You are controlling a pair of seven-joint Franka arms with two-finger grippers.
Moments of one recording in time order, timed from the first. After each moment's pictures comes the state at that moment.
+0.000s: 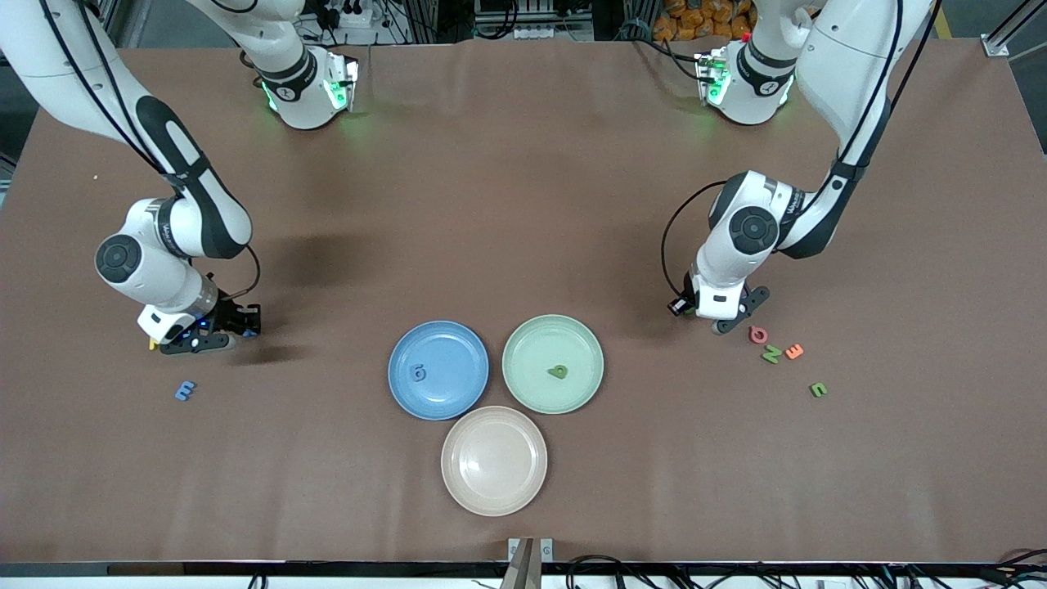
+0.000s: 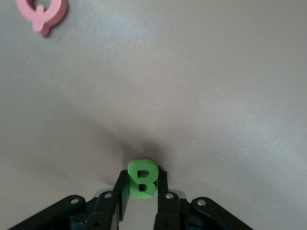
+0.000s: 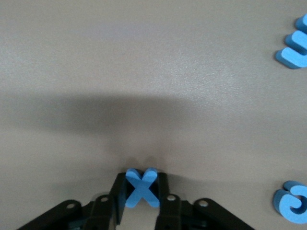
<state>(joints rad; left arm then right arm) -0.17 0.46 -0.20 -2.18 0.14 2.64 -1.14 -0.28 0.48 0.16 -2.17 -0.13 2.67 -0.15</state>
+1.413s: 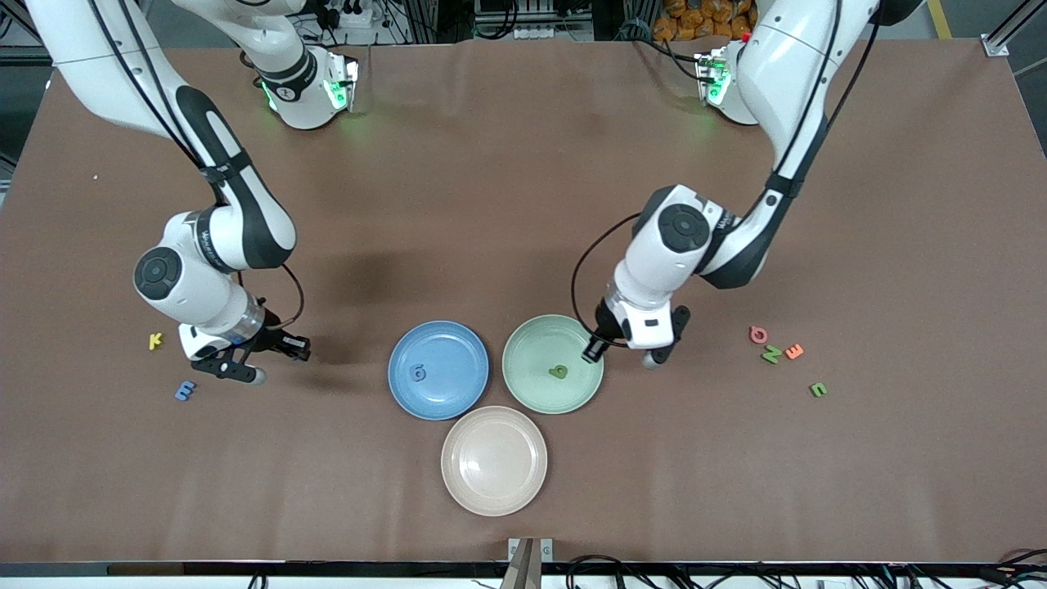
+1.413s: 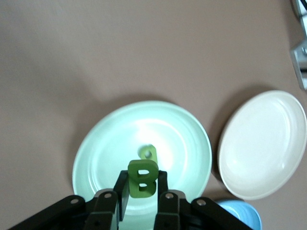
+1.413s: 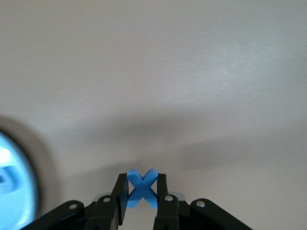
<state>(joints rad) -0.39 0.61 -0.22 -1.71 0.05 2.65 -1.55 -0.04 0.48 0.17 -1.97 0.06 2.55 0.33</state>
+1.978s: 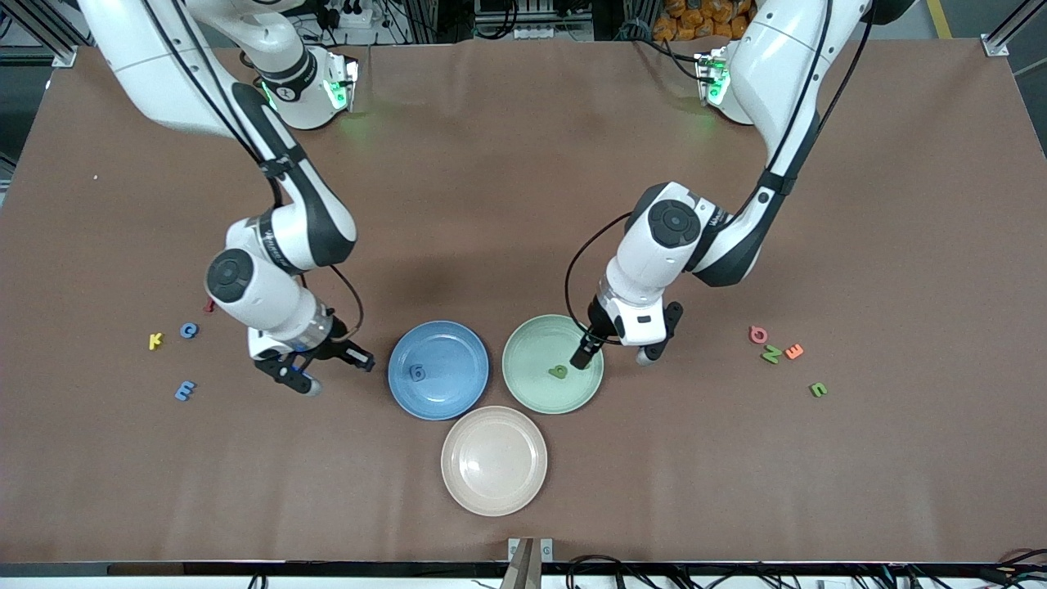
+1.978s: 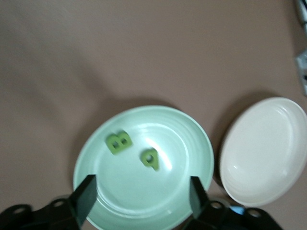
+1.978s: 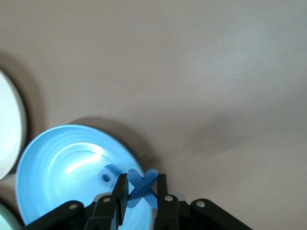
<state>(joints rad) -0.41 0.61 -0.20 -1.70 0.05 2.64 -1.58 0.13 0.55 0.18 -1.82 0.09 2.53 0.70</state>
